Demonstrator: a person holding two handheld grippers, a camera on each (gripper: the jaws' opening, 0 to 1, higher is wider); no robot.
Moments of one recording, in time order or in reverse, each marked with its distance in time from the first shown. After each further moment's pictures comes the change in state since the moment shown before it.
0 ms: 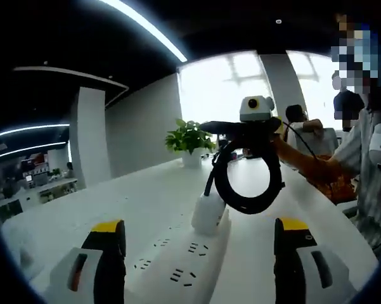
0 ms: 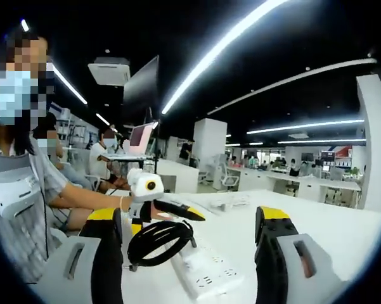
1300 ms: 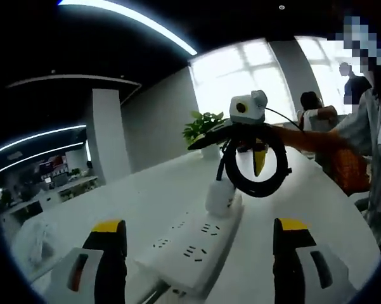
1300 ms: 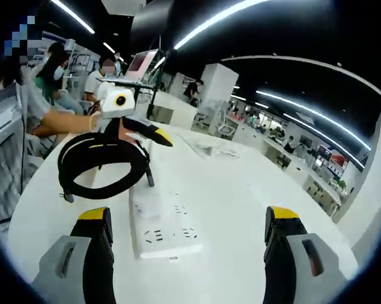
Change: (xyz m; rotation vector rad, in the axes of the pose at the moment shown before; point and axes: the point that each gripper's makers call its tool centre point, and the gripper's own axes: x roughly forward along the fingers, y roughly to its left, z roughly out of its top) left arm -0.027 0.015 -0.012 0.029 0.049 0.154; right arm 0.029 -0.040 -0.093 -0.288 0.502 0.036
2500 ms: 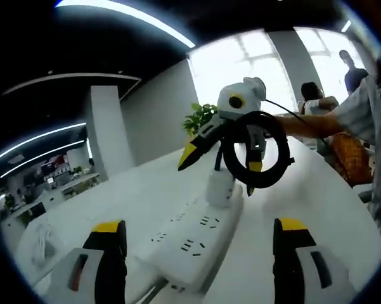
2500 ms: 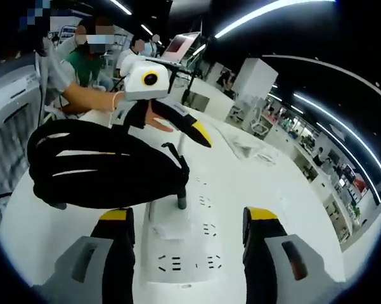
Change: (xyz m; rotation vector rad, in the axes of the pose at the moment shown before) left arm 0.005 -0.002 -0.010 0.040 0.057 0.021; right arm 0.044 0.035 0.009 -0.130 0.027 0.199
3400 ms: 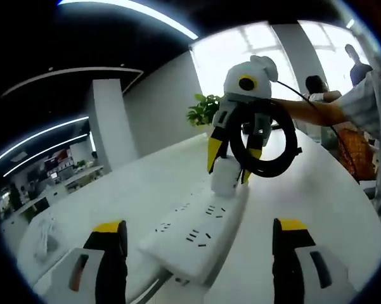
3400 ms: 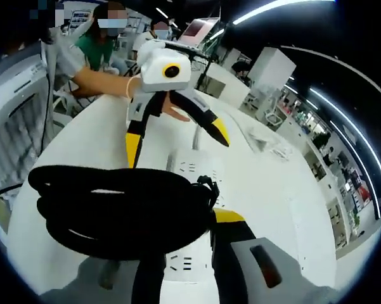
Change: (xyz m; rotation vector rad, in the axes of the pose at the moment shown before) left arm 0.001 0.007 -0.011 -0.009 0.055 0.028; right arm 0.007 0.014 0.003 -0.065 0.150 0.079
